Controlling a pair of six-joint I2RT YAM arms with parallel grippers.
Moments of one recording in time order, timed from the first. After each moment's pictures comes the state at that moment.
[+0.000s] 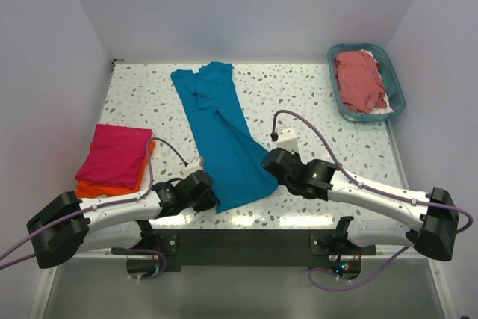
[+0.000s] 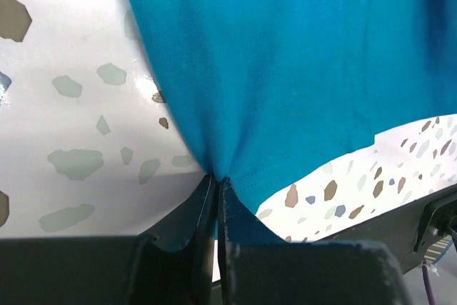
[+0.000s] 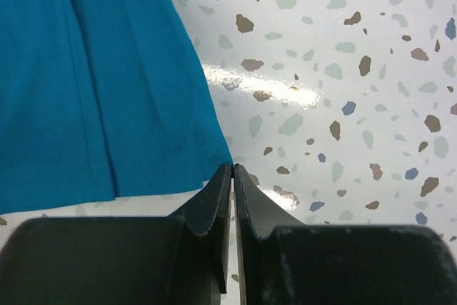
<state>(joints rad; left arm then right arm) -0.98 1.10 0.36 -0.20 -0.15 -1.17 1.07 1.17 0.87 -0.69 0.66 0.61</state>
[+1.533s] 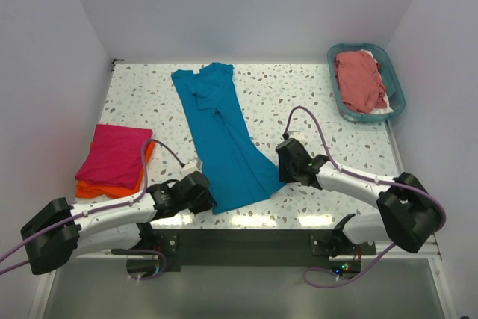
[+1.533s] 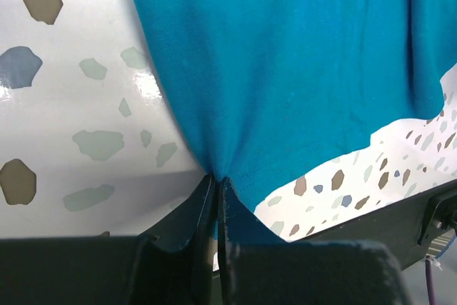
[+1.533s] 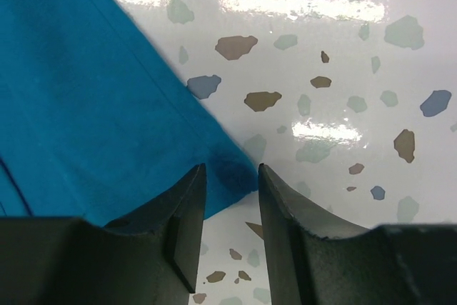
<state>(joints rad) -0.98 1.03 0.35 -0.27 -0.15 -1.17 0.71 1.32 0.63 -0.34 0.30 0.59</state>
